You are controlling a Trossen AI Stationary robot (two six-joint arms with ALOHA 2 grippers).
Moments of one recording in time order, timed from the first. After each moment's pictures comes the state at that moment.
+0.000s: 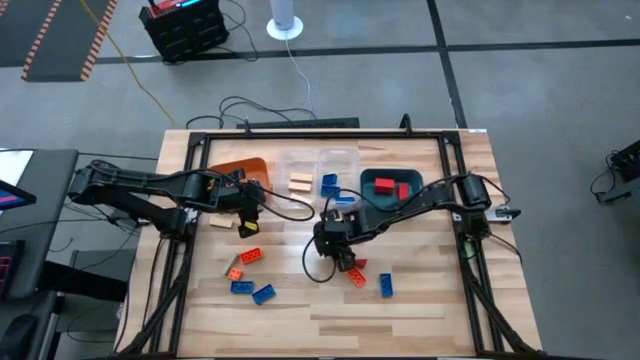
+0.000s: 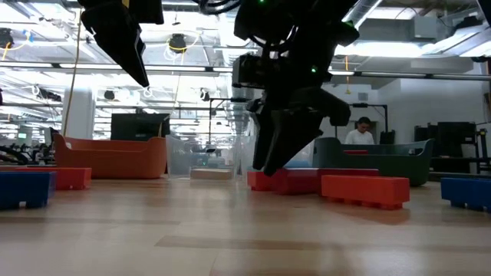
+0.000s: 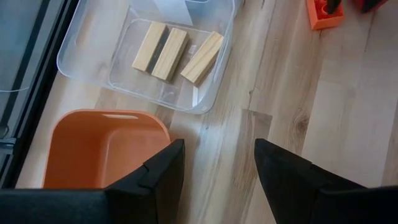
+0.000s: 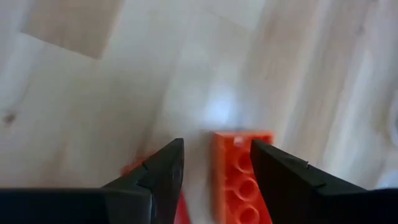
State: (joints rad) left arm -0.06 1.15 1.02 -0.91 -0.38 -0.21; right arm 0.13 1.98 1.34 -0.49 0.09 -0.23
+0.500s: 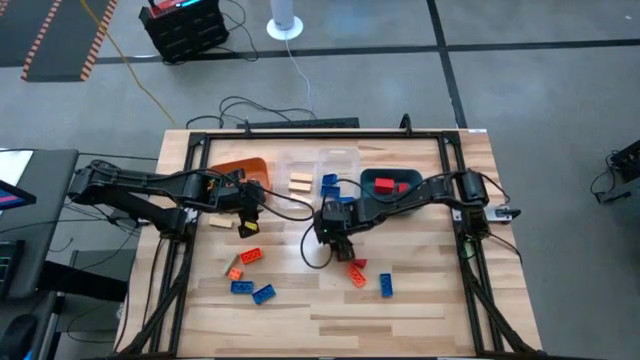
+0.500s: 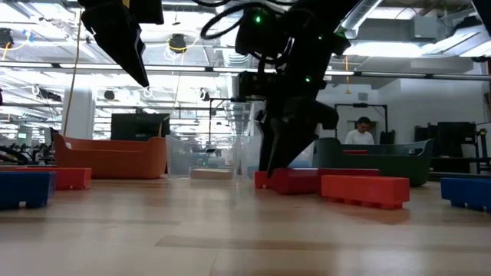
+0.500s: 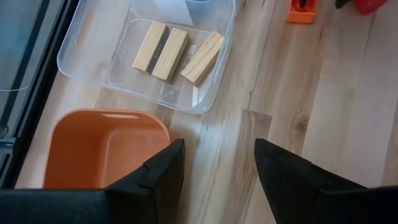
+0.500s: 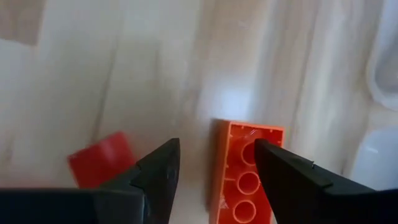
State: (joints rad) left arm -0.06 1.15 1.02 -0.91 -0.38 -0.21; right arm 0.07 1.98 1.33 -0.52 0.06 -0.17
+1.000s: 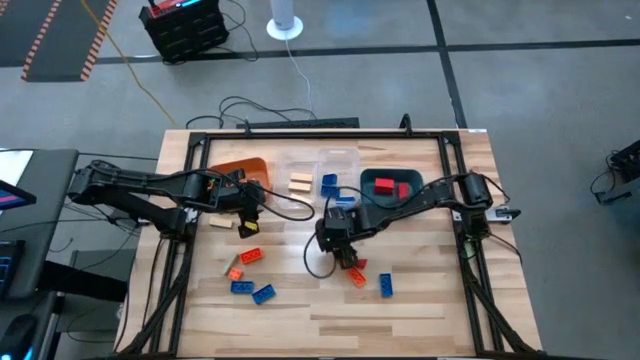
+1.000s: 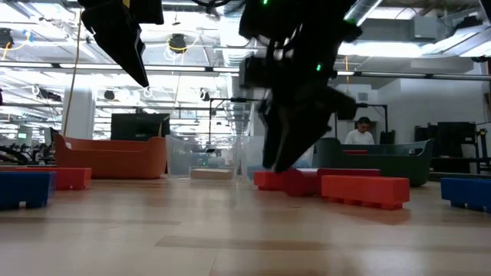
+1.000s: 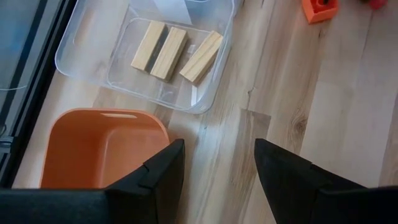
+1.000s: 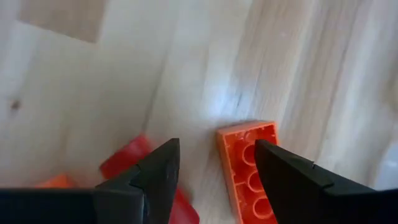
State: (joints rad) left arm -0.06 1.15 1.02 -0.91 -0.38 -0.21; right arm 0.13 1.95 1.33 -0.54 0.08 -0.17
